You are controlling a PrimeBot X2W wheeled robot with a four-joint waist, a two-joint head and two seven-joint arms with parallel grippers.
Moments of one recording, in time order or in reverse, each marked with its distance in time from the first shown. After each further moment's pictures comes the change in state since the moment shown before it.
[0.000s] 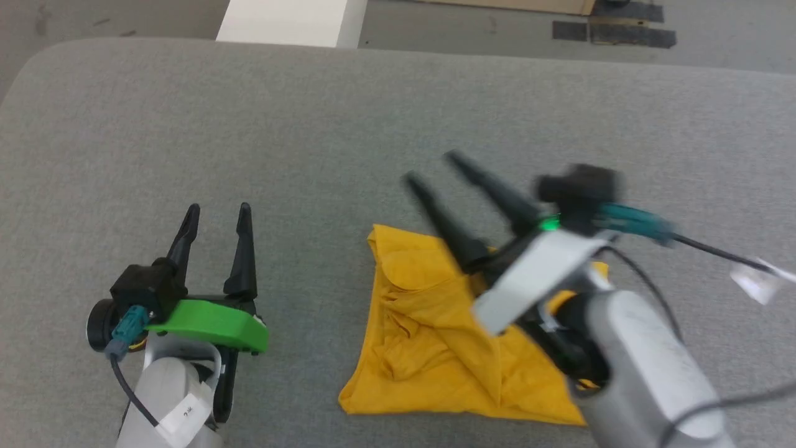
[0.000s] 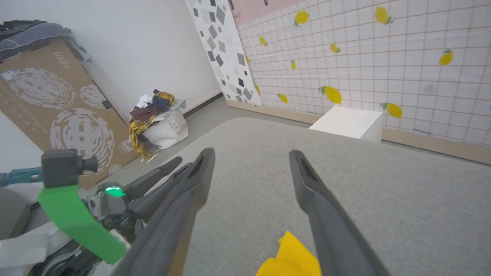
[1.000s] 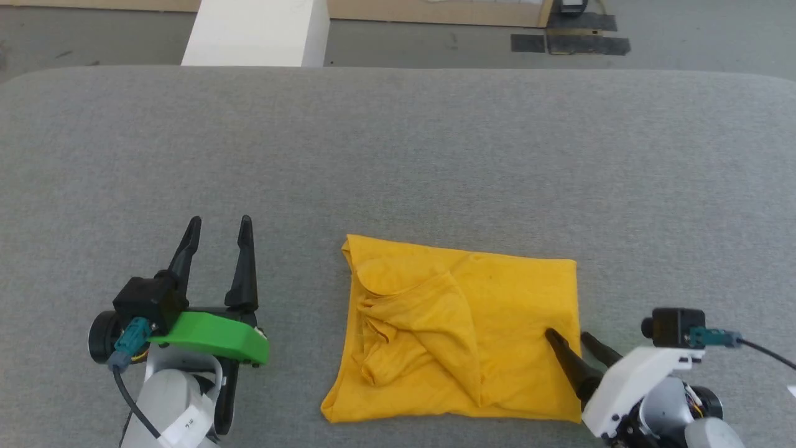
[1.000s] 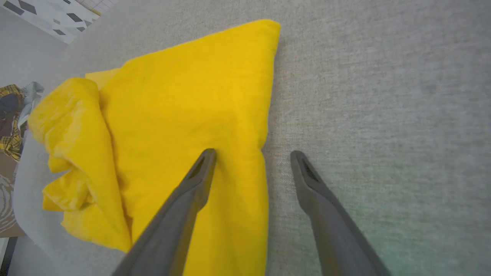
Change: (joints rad) left arm 0.037 -0.001 0.002 -0.017 0.004 0.000 0.000; right arm 0.412 -0.003 -0.409 0.122 -0.002 0.000 0.241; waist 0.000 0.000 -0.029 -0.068
